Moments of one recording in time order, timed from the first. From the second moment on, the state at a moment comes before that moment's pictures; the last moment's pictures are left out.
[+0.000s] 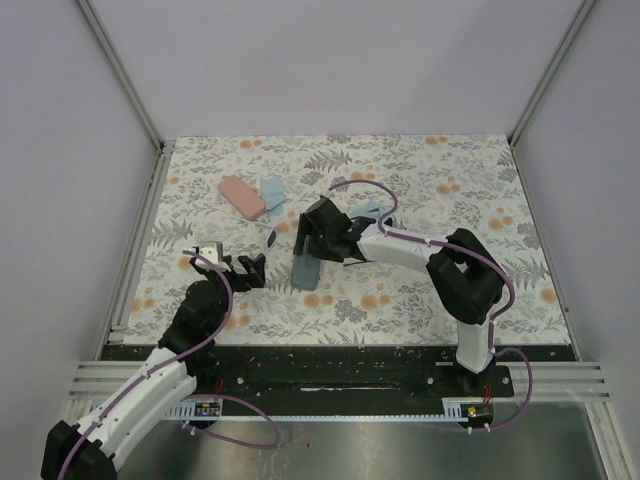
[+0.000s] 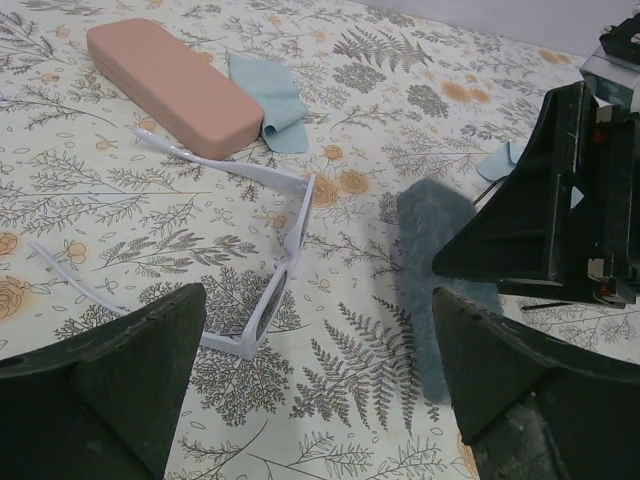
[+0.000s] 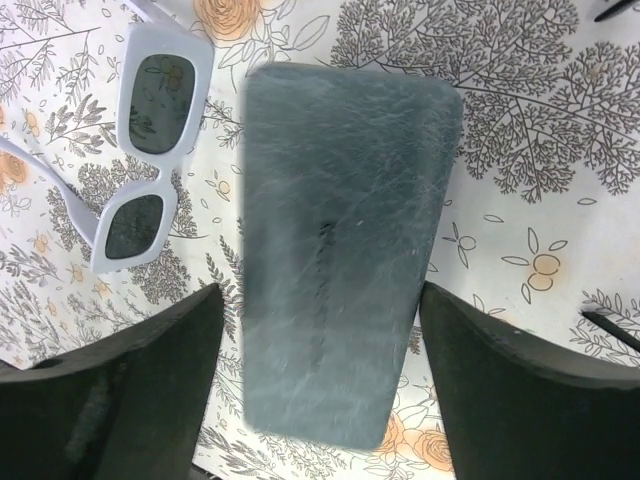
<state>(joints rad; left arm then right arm) -0.51 0.45 0.12 0.22 -0.32 -0.33 0.84 1.91 1.33 -0.26 0.10 0.88</state>
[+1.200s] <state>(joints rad) -0.65 1.47 0.86 -0.19 -0.15 -0.34 0.57 1.10 0.57 -0.15 0.51 0.69</state>
